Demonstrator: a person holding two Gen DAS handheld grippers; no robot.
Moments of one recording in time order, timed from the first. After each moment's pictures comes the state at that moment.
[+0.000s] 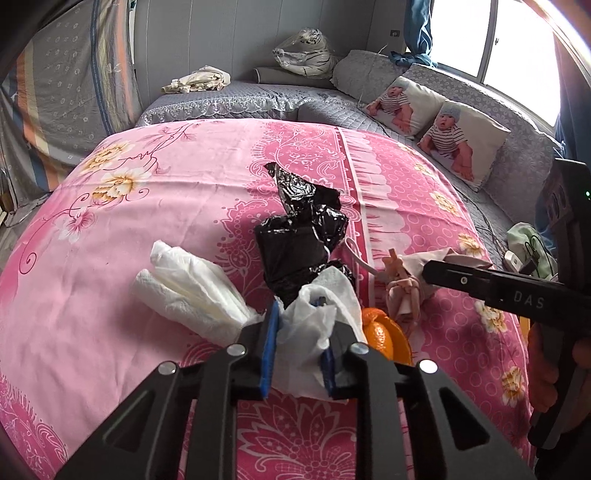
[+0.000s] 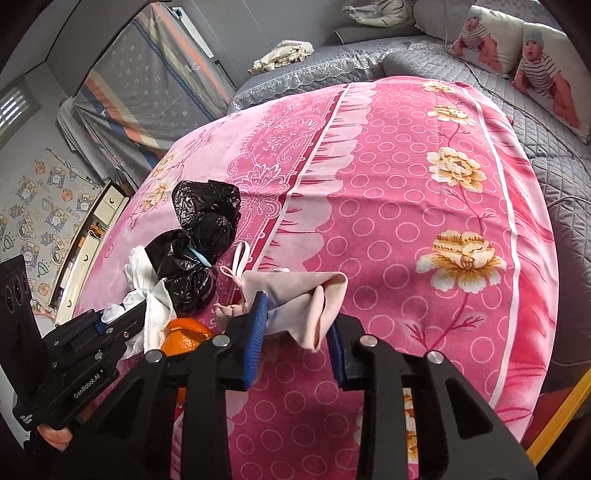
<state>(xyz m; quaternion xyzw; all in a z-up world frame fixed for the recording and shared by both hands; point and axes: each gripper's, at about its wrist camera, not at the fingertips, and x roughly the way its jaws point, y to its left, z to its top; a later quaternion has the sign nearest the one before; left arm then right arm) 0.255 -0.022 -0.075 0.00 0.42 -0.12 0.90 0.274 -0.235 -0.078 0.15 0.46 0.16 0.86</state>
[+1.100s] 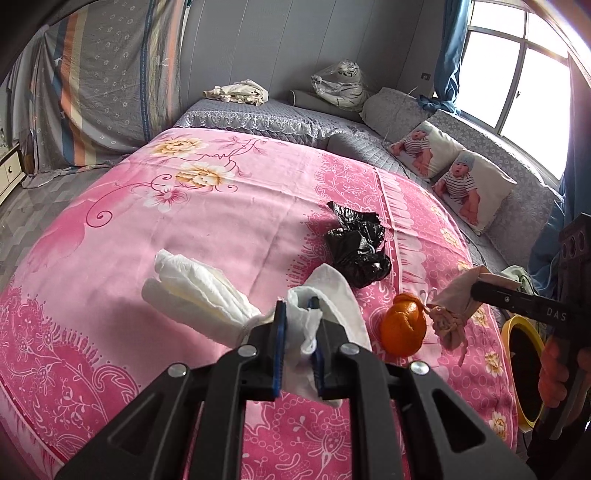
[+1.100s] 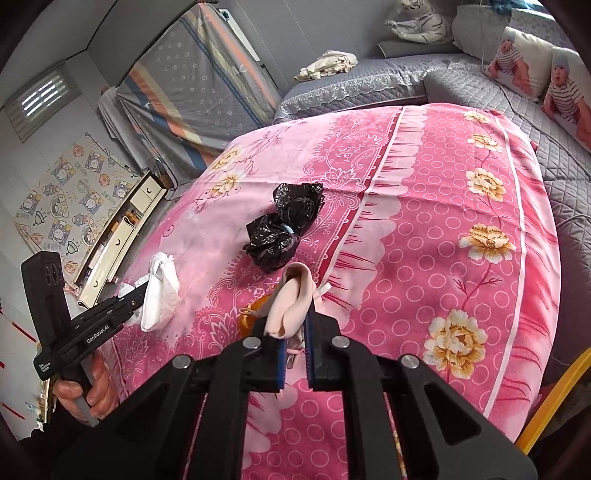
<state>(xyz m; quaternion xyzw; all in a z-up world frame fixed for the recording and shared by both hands) 0.188 0.072 -0.040 -0.08 0.38 -0.08 0.92 0.206 -0.213 -0.023 0.14 0.42 0.24 0.86</state>
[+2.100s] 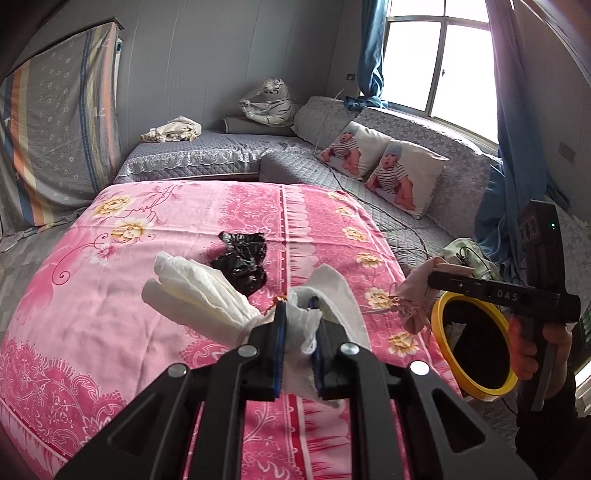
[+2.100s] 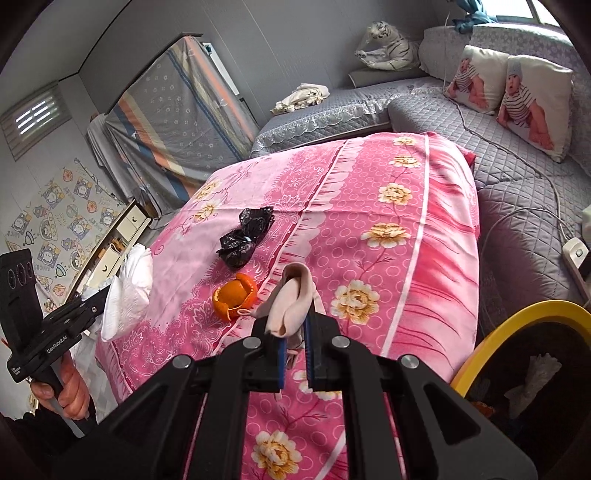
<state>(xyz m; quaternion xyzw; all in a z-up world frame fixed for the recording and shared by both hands) 0.123 -0.023 0.020 -0.01 0.33 -0.19 0.92 0.136 -0.304 0.003 0.16 0.38 0.18 0.89</state>
